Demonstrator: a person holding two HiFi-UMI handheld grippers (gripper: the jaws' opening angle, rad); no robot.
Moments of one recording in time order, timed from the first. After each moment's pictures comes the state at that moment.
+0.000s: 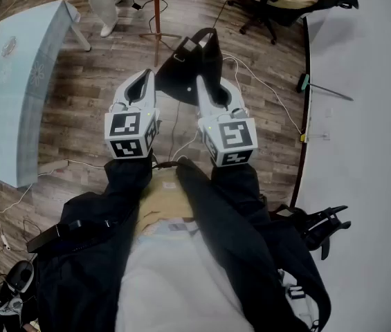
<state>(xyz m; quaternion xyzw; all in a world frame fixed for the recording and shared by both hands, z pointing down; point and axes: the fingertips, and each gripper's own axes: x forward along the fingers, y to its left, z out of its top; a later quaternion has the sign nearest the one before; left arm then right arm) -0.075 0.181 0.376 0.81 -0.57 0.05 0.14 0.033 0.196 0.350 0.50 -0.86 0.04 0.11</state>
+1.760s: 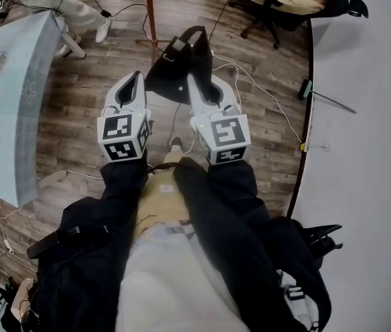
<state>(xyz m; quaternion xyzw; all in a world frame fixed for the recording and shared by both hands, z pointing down) -0.069 0.056 0.411 0.79 -0.59 0.08 0.15 0.042 0.067 0.382 0.47 -0.88 0.05 0.11</state>
